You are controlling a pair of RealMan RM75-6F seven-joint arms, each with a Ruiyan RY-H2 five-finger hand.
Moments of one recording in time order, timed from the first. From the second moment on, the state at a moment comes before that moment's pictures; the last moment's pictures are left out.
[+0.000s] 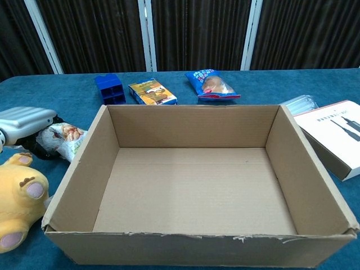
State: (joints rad) left arm -0.59 -1.61 -0.16 -1.22 1.09 0.95 0.43; right arm 0.09 -1.08 -0.01 -1.63 -1.59 1.44 -0.07
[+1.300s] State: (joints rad) left arm -0.53 -1.29 -0.14 -1.91 1.44 1.23 0.44; right arm 0.08 -1.08 0.00 -1.64 -1.56 1.45 -0.08
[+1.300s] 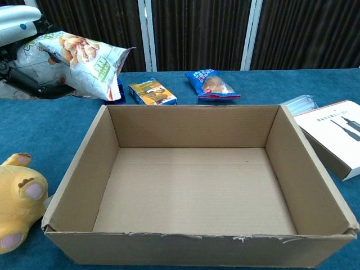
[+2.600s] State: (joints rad) left arm -0.51 -1.21 -0.05 -1.96 1.59 1.25 0.35; right arm 0.08 -1.08 0.00 -1.64 -1.57 1.44 -0.08
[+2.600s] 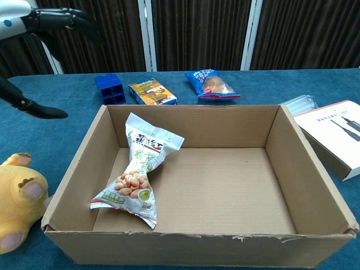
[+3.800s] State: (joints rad) left arm -0.38 -1.25 0.14 -1.77 1.48 1.08 0.37; right arm 0.08 -1.08 0.00 -1.64 -1.58 1.45 -0.08
